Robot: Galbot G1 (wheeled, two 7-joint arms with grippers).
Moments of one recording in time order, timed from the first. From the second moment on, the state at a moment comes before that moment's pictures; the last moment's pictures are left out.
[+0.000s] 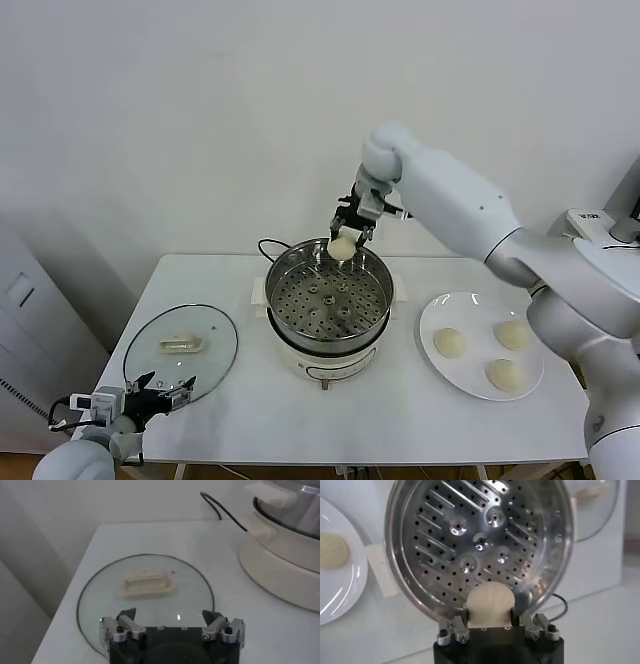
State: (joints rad) left arm 1.49 -0.84 -0.48 -2.01 -0.75 0.50 -0.24; right arm 0.32 1.29 -0.69 0.90 -0.50 0.82 -1.29
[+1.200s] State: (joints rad) left arm 1.50 -0.85 -0.49 -2.01 -0.75 0.50 -0.24; right arm 0.26 1.29 -0.66 0.94 -0.62 0.82 -1.21
